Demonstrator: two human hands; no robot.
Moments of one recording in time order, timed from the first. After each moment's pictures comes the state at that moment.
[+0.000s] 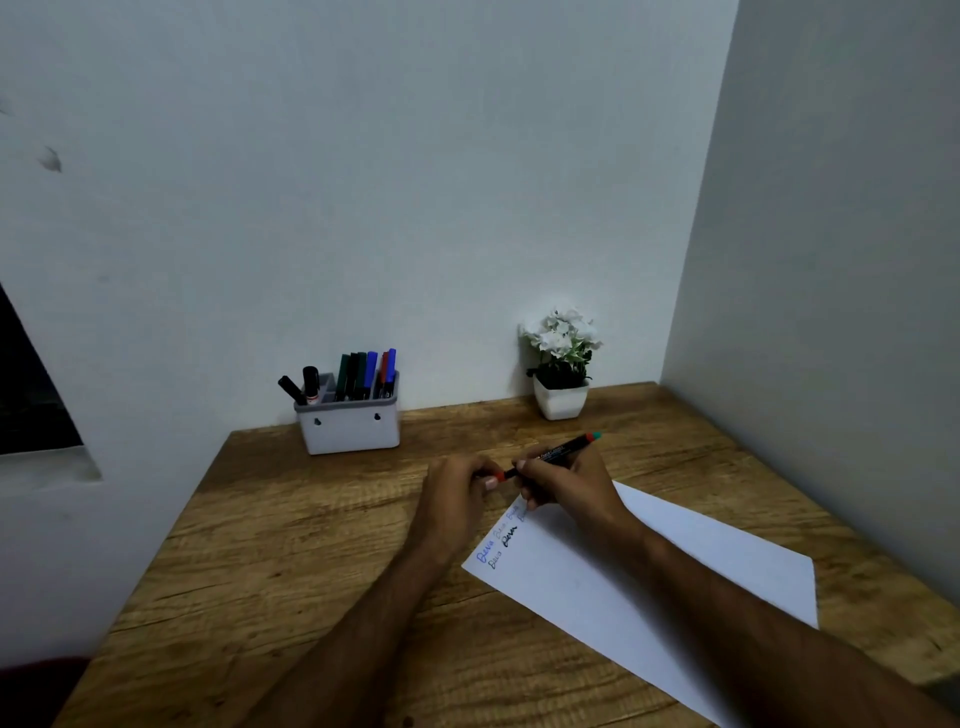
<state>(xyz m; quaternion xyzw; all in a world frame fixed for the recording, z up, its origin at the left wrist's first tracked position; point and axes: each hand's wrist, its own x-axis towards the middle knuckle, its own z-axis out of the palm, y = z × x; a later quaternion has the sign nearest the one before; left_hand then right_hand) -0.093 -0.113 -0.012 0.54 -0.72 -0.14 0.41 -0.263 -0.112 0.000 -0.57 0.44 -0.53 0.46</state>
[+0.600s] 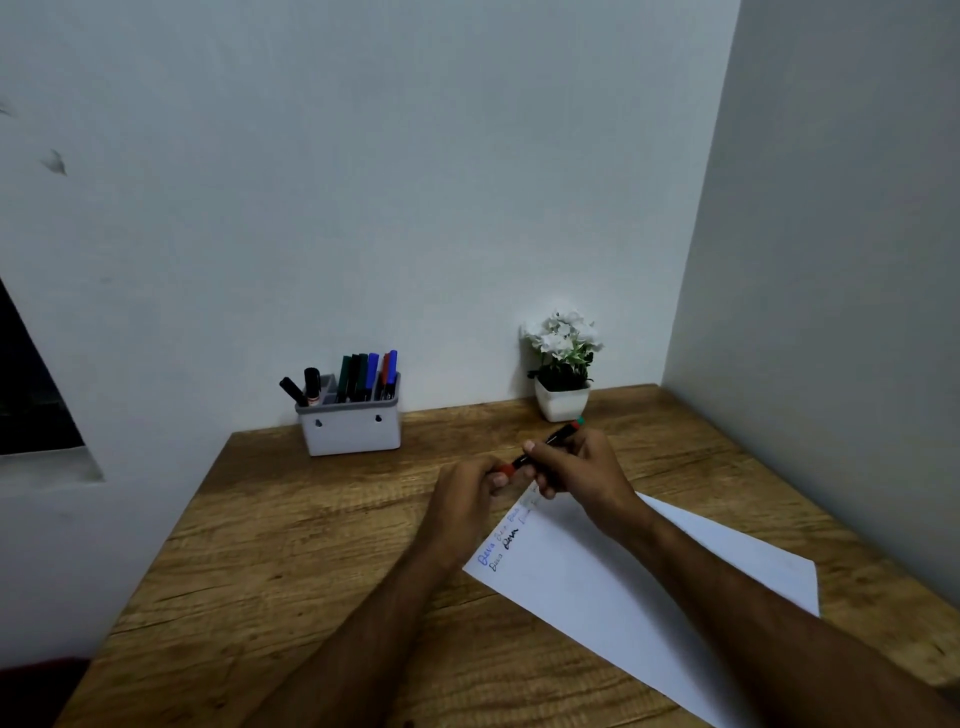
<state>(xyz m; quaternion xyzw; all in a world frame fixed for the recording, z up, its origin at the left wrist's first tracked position) -0.102 -0.104 -0.006 0.51 -0.73 -0.21 0.41 -0.272 -0.120 0.013 -0.60 0.41 -0.52 0.44</state>
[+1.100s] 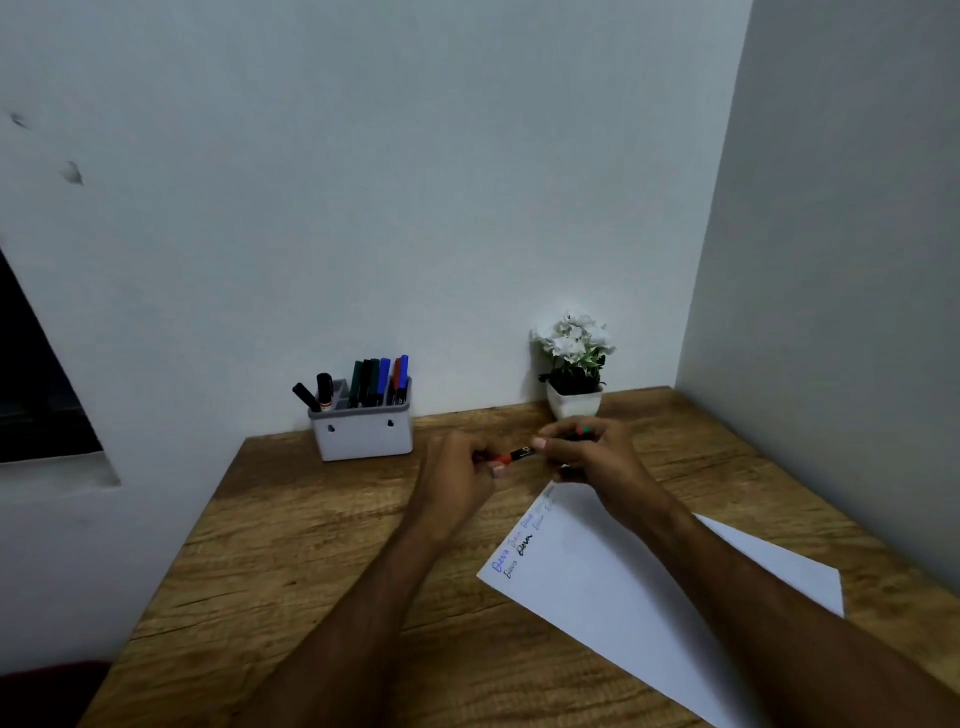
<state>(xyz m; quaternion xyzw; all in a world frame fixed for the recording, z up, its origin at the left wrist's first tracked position) -0.082 -0.111 0.032 0.57 -0.71 -0.15 0.39 -0.280 -0.137 0.020 -0.57 0.42 -0.53 0.47</state>
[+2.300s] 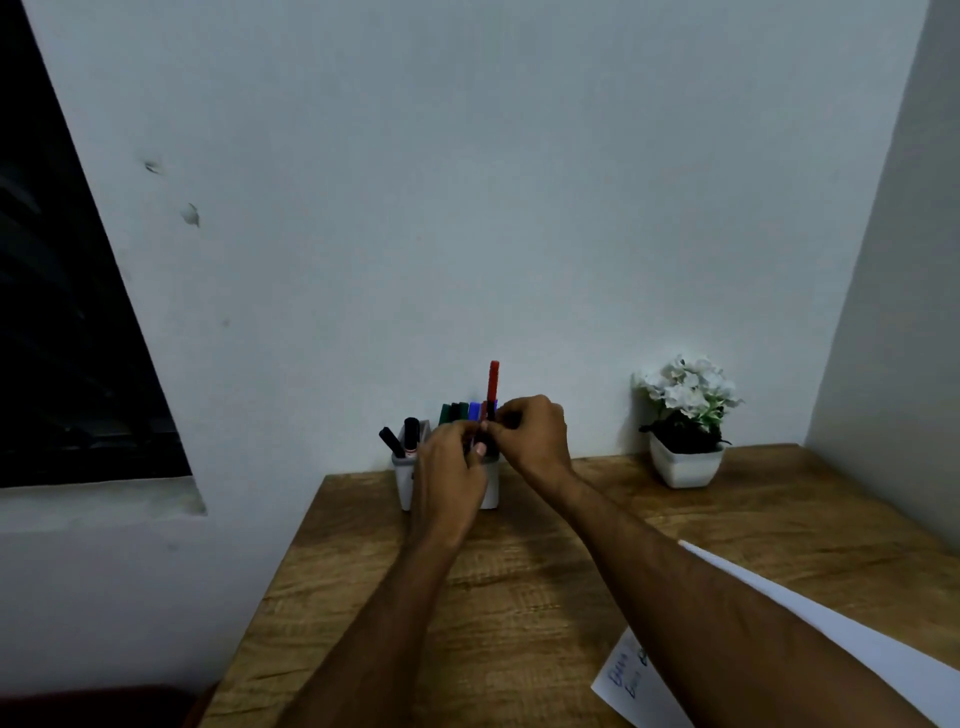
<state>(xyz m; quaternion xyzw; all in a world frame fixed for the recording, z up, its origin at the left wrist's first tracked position) 0.019 -0.194 0.038 0.61 -0.60 -0.01 0.51 -0.090 -0.252 0.056 -0.69 0.50 -0.49 0.20</state>
